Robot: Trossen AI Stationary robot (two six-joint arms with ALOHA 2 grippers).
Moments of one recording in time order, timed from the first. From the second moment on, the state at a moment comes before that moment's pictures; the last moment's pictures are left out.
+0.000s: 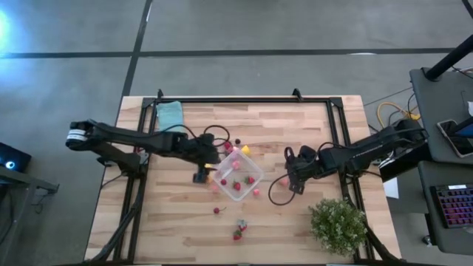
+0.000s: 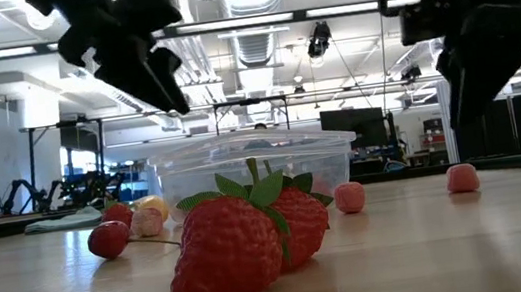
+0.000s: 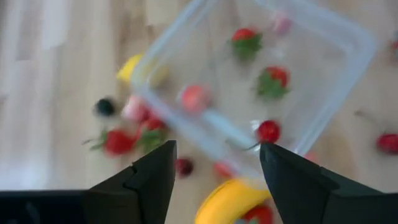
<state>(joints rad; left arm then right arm) -0.01 1.30 0.93 -0.51 -0.07 0.16 0.27 1.30 0.75 -0.73 0.26 0.58</state>
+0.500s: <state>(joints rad) -0.01 1.24 0.83 -0.66 -0.22 0.16 0.28 1.40 0.70 -0.54 0.18 0.54</state>
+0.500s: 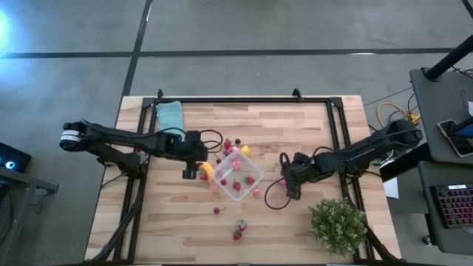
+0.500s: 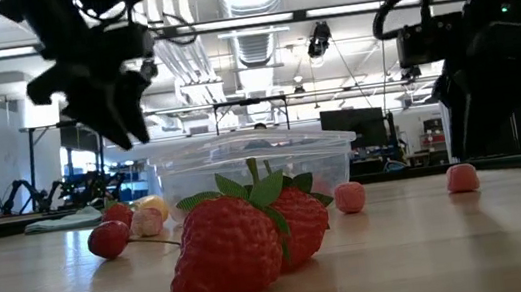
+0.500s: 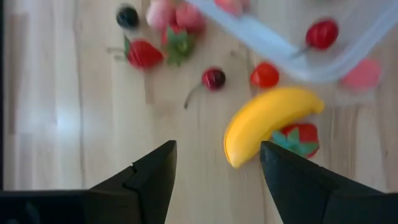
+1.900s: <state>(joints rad) -0.01 1.24 0.71 -0.61 -0.25 0.11 0.28 1.52 0.71 -0.44 0.18 0.54</state>
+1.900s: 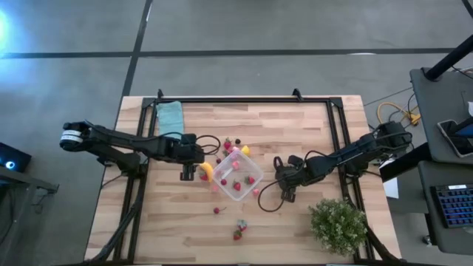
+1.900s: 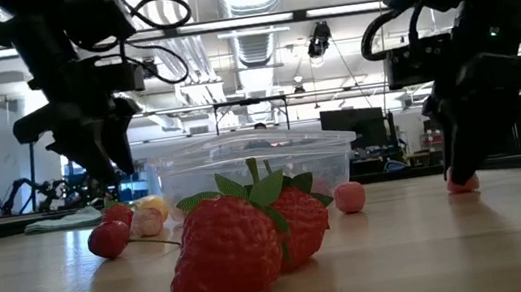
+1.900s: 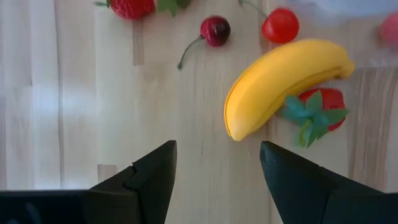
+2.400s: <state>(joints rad) -0.01 1.24 0.67 -0.62 -0.25 0.08 0.28 1.51 0.73 -0.46 0.17 0.69</state>
